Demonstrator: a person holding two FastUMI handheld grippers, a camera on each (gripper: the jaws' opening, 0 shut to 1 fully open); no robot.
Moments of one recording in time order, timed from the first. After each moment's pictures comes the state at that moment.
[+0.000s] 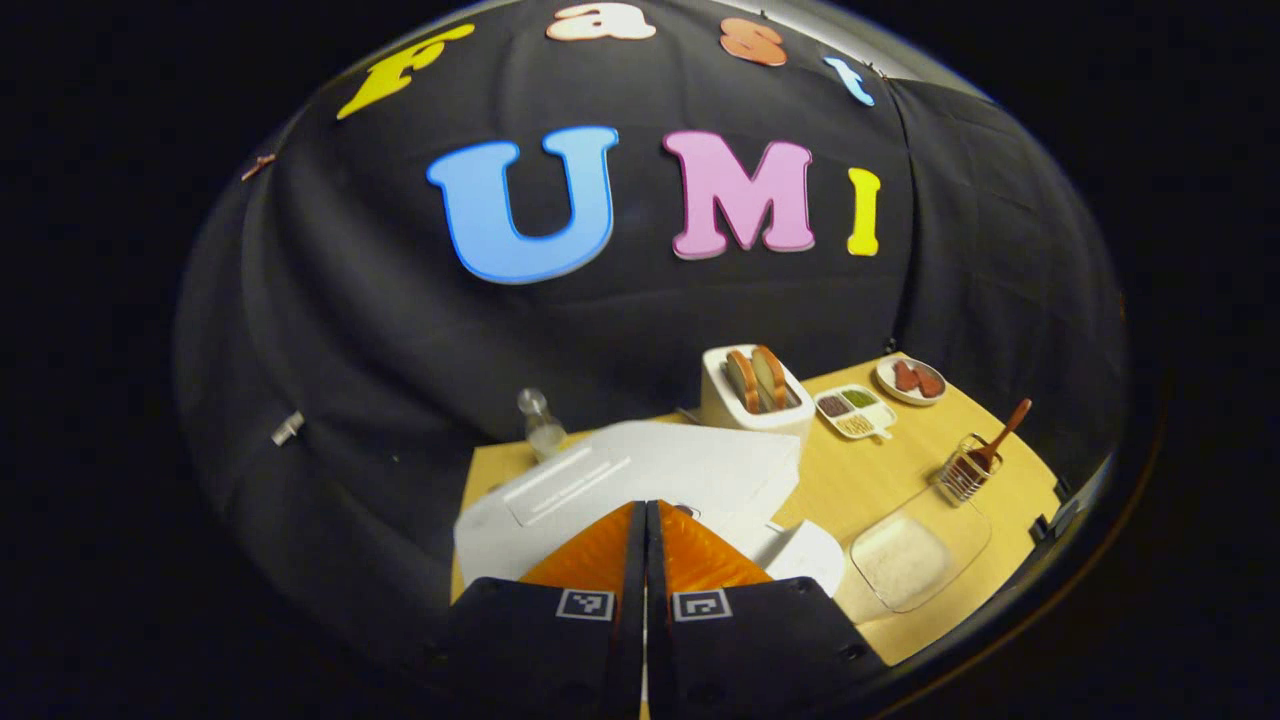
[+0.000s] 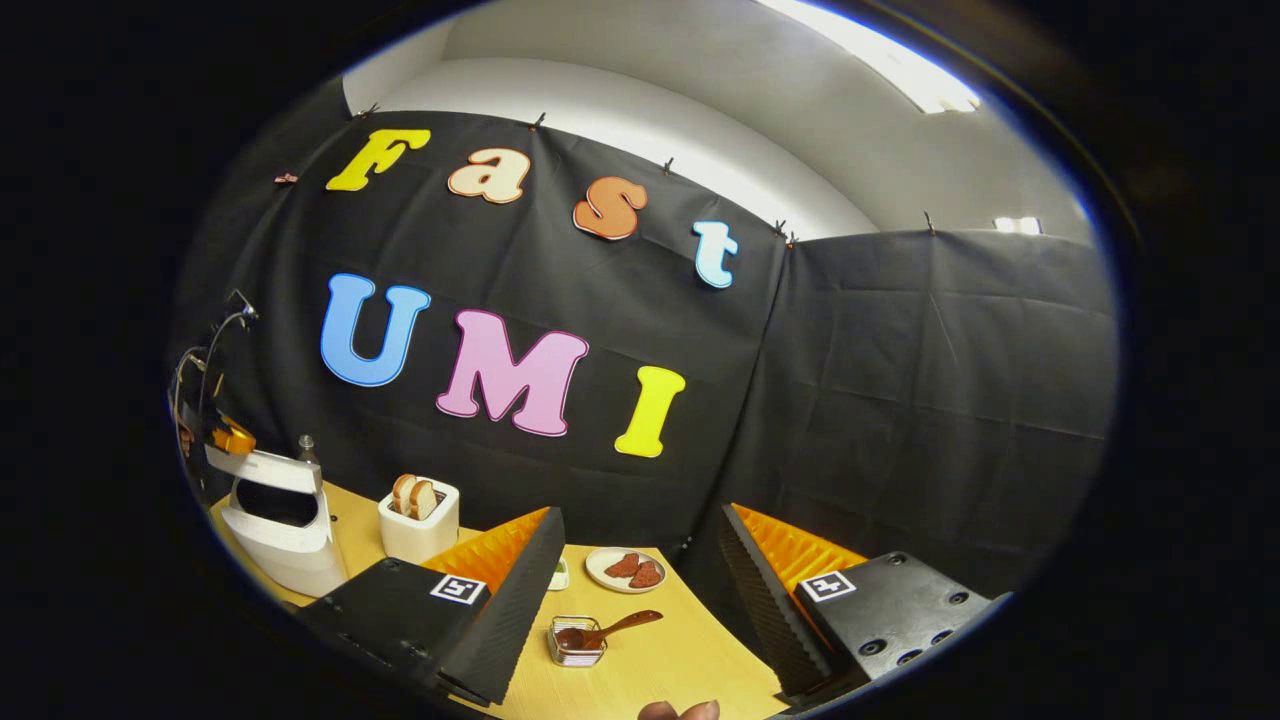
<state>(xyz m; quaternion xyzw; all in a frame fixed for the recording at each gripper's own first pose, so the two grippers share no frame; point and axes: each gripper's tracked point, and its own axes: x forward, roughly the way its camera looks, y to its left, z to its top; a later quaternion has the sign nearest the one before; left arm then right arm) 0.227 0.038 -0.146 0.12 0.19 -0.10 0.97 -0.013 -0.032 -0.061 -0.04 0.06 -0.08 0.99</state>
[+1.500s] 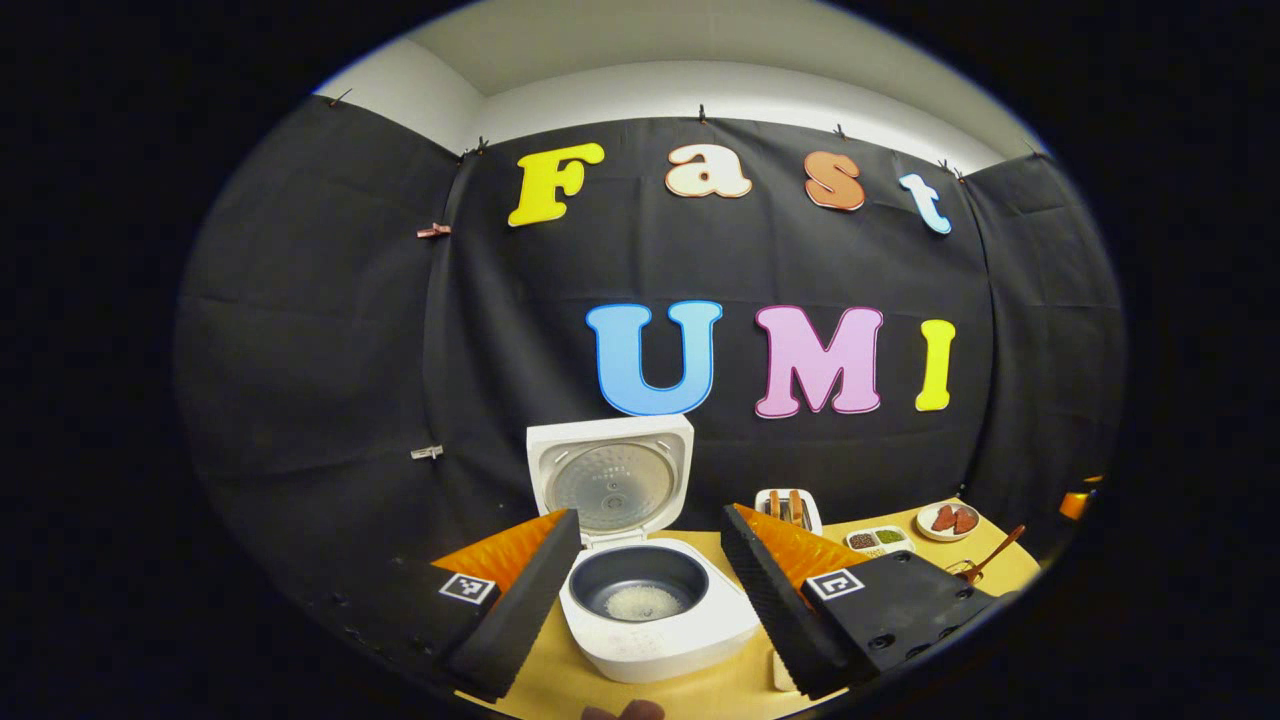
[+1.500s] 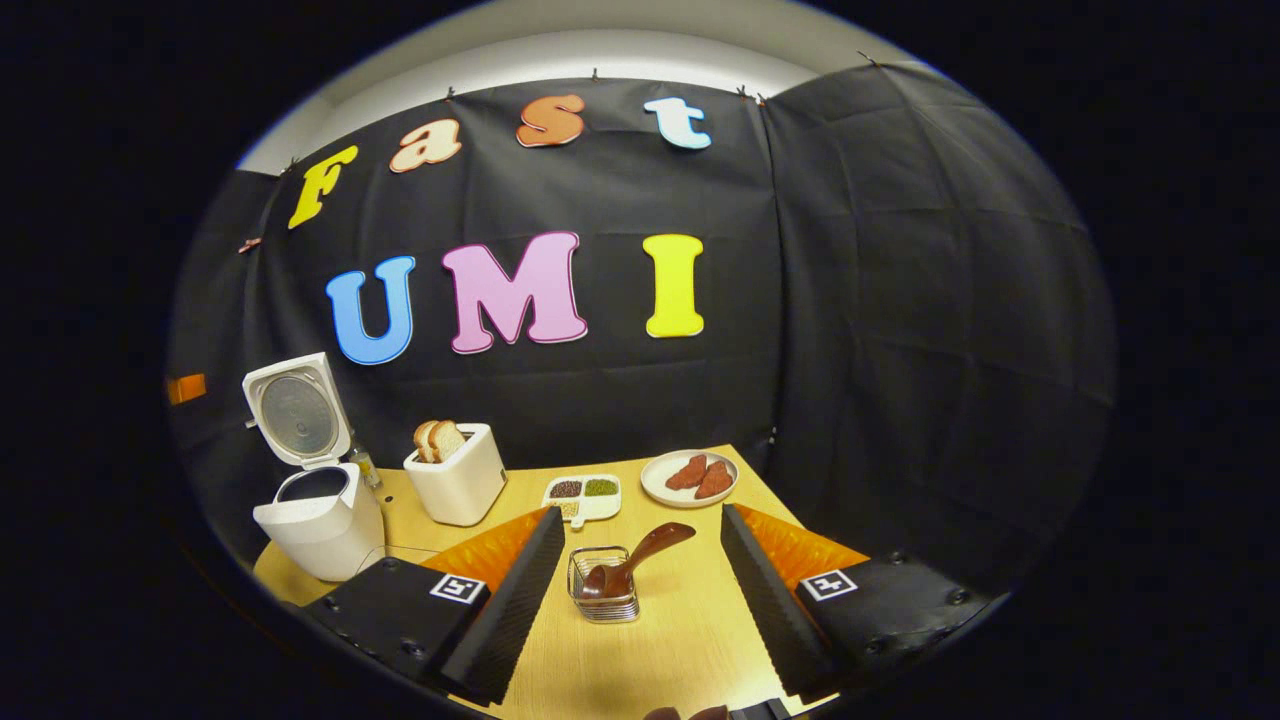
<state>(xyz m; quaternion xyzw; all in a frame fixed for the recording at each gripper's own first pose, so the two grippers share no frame) 0.062 -0.006 -0.061 0.02 0.04 0.05 1.00 0.024 -0.096 -0.275 0.16 0.19 0.01 0.97</state>
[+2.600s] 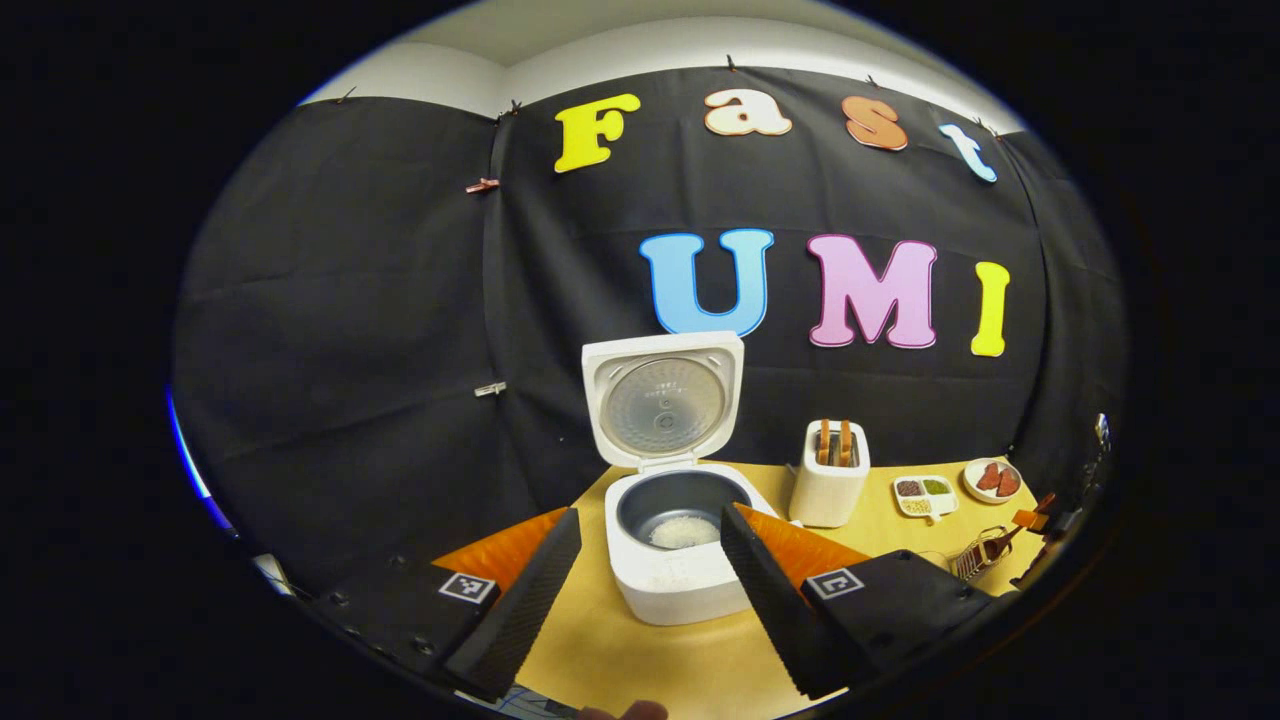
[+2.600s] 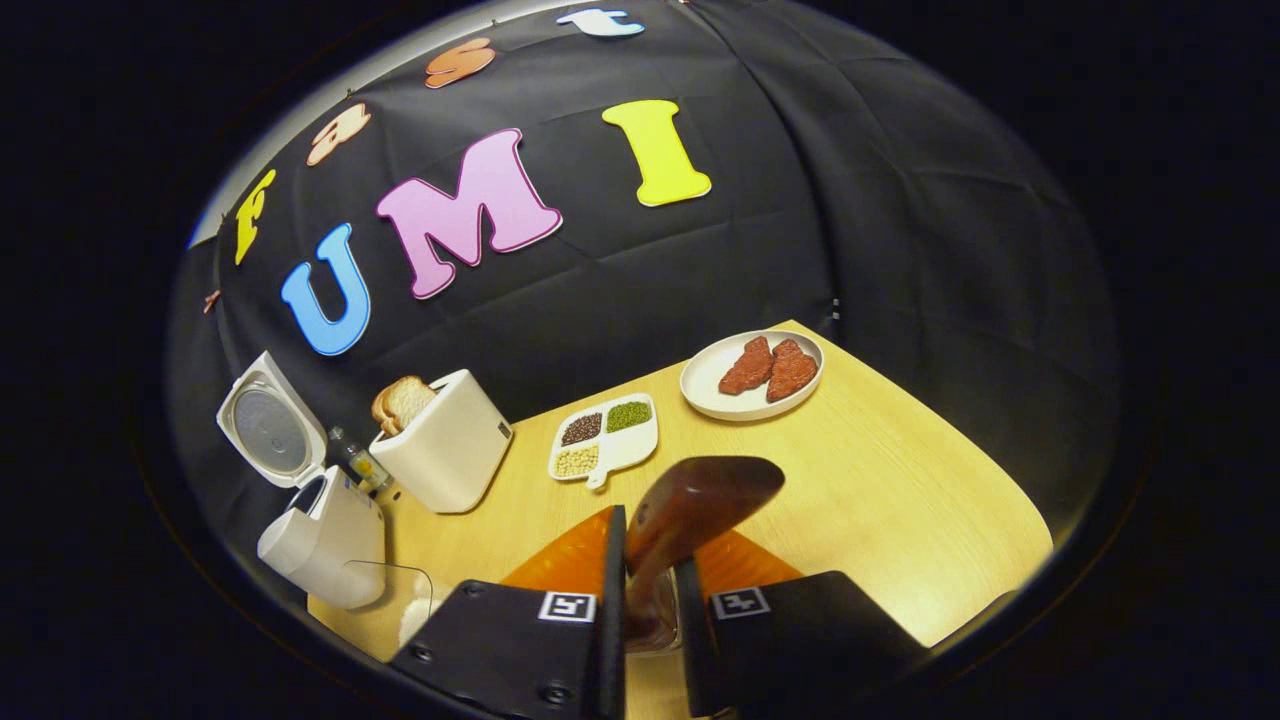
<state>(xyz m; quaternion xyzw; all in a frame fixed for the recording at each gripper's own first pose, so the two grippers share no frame) 0.014 0.021 -0.114 0.03 0.13 0.16 0.98 0.134 -0.017 -0.446 0.27 0.28 0.06 0.92</state>
